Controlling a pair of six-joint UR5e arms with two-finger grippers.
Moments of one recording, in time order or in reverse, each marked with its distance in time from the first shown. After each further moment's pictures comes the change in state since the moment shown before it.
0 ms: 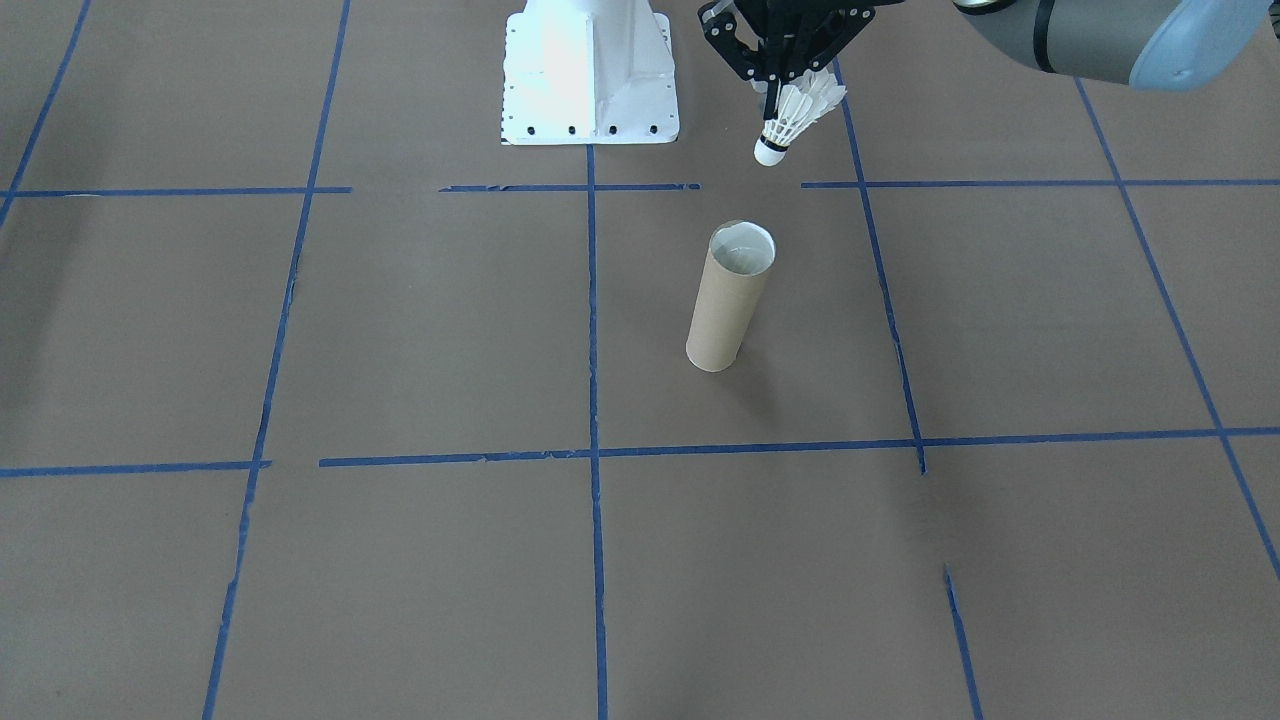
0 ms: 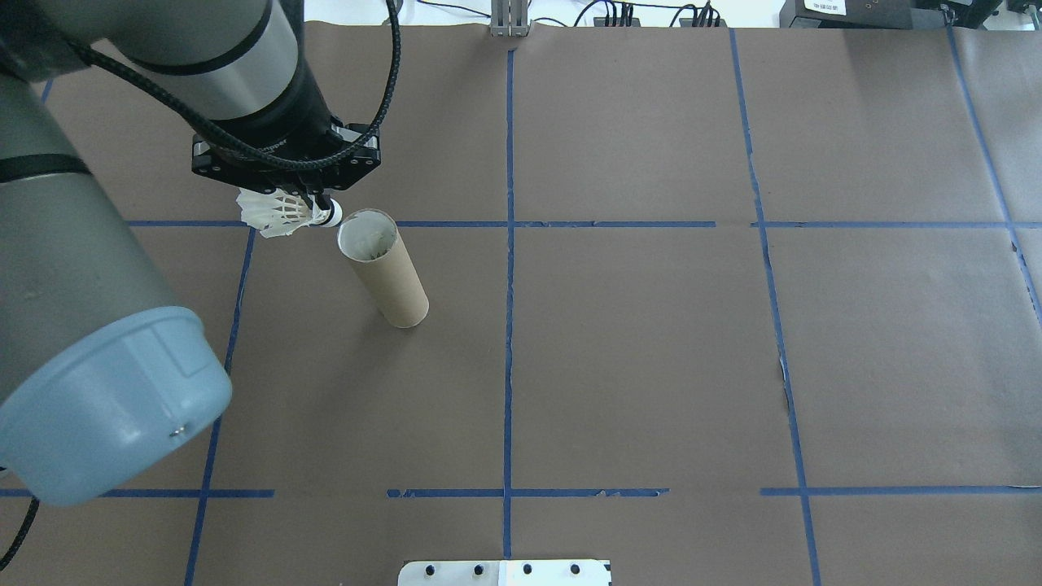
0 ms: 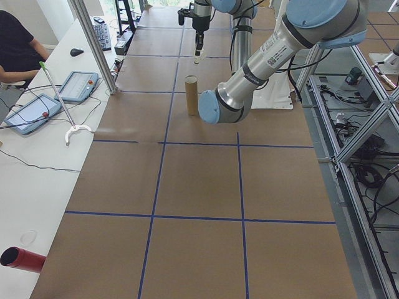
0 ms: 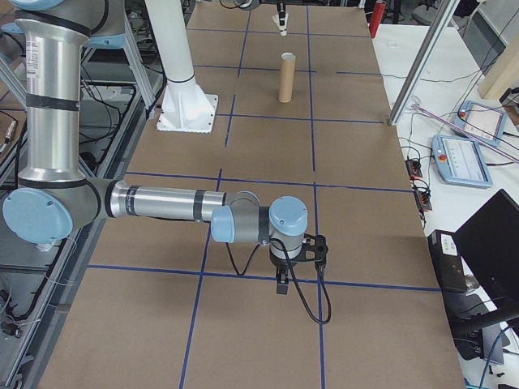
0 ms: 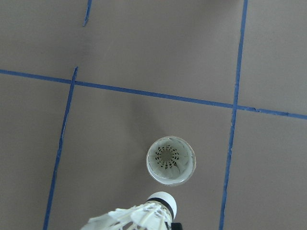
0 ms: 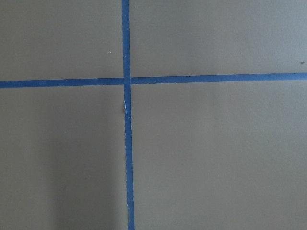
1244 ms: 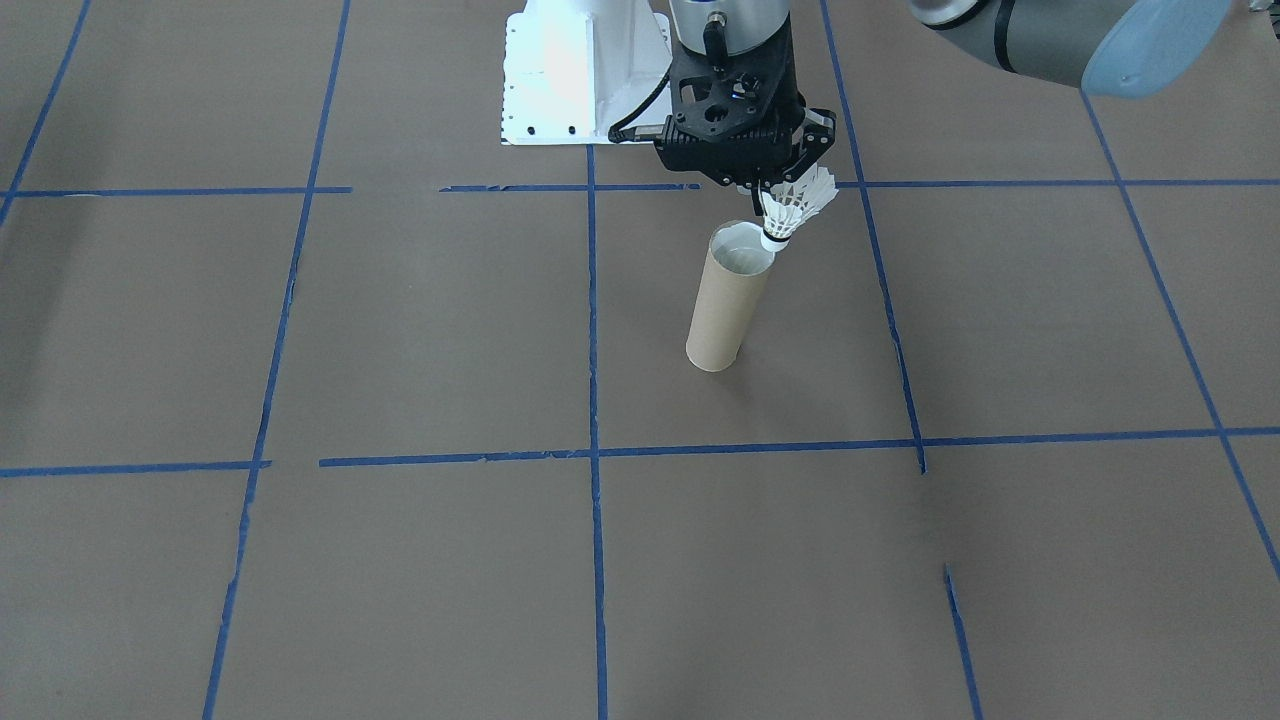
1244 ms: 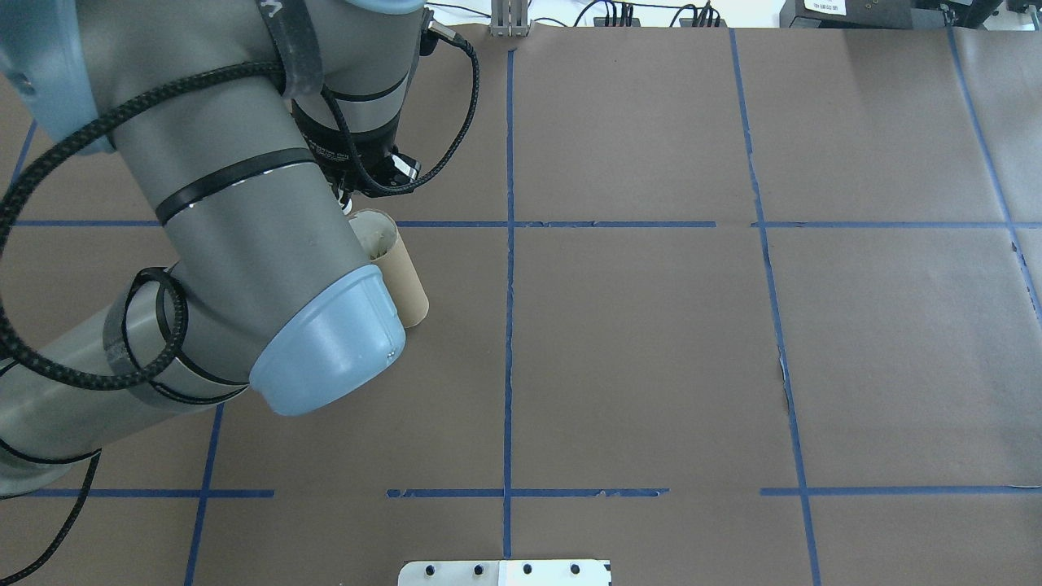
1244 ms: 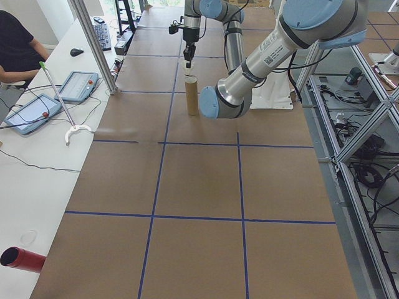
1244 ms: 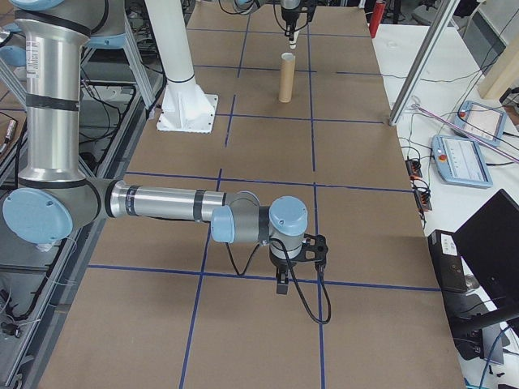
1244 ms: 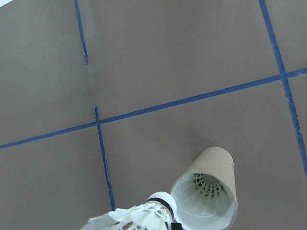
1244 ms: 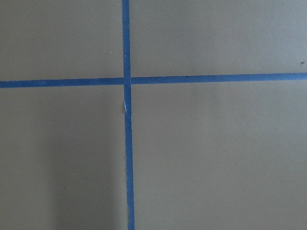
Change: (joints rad) left arm 0.052 -0.027 0.228 -0.034 0.124 0.291; right arm 0.000 0.000 0.000 0.000 0.000 0.000
